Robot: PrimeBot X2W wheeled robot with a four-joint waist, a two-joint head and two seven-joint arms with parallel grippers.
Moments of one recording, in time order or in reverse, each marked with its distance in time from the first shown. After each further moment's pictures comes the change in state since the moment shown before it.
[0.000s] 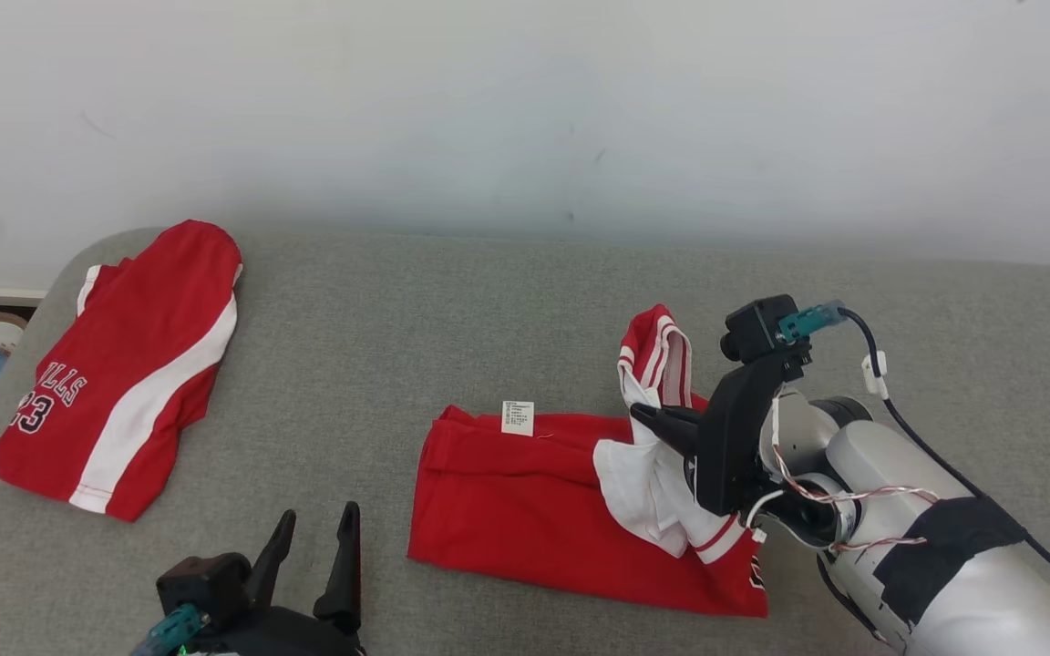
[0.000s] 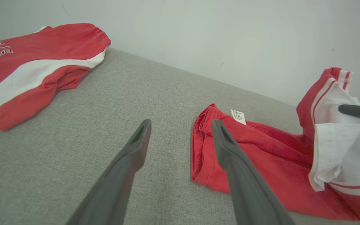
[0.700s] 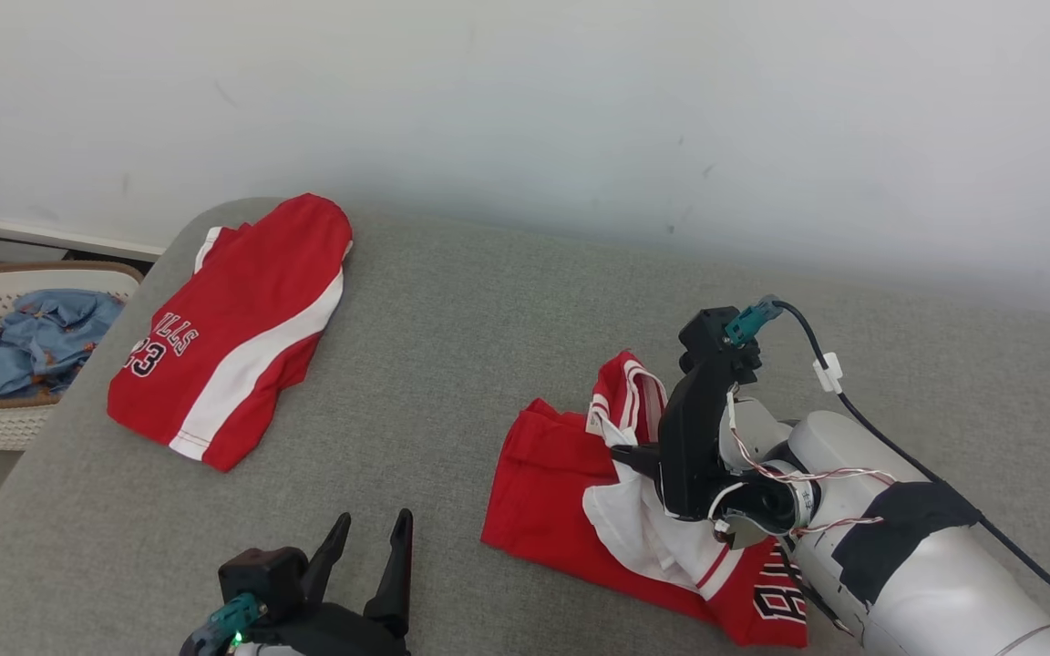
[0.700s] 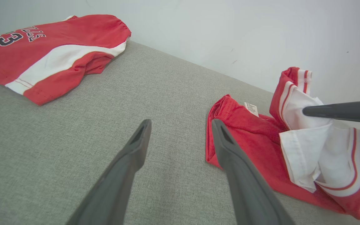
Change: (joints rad) left arm -0.046 -0.033 -0.087 0.080 -0.008 -0.011 0.000; right arm -0.085 0.088 0.029 0.150 0.055 -0.044 0.211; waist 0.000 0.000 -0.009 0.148
